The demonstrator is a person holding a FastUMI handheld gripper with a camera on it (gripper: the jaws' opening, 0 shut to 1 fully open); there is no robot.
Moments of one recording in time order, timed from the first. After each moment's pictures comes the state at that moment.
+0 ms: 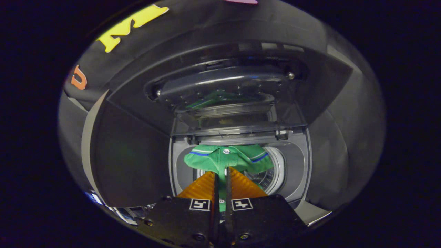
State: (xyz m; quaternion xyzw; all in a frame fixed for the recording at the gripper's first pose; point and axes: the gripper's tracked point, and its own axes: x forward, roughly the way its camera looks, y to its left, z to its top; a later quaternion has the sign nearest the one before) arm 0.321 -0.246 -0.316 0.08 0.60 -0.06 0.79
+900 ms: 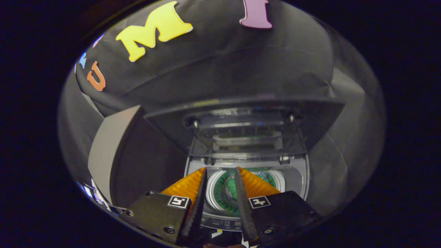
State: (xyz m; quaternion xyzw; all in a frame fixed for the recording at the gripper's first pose) arm 0.366 -0.234 -0.254 0.06 0.48 -0.01 0.88
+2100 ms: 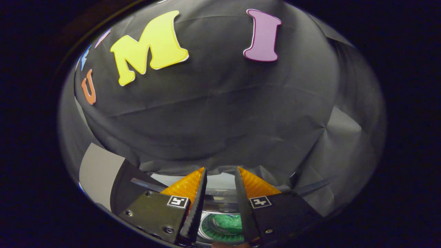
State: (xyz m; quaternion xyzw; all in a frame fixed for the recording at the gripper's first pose) arm 0.482 -0.264 -0.245 0.01 0.39 -0.05 0.92
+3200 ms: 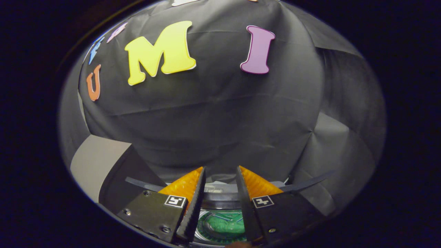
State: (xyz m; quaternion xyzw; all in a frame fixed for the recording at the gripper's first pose) arm 0.419 -0.255 -0.246 -0.02 0.32 -0.08 0.94
